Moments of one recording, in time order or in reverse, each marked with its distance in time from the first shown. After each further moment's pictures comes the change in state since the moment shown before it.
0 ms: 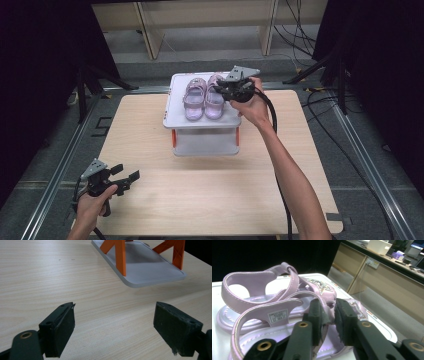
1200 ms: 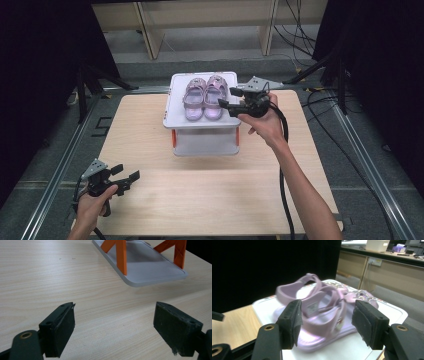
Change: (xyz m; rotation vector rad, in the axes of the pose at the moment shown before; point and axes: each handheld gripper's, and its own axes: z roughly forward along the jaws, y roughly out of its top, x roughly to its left) left arm 0.001 0.000 0.000 0.019 0.011 0.015; right arm 0.029 -0.017 -0.062 -0.105 0.044 0.243
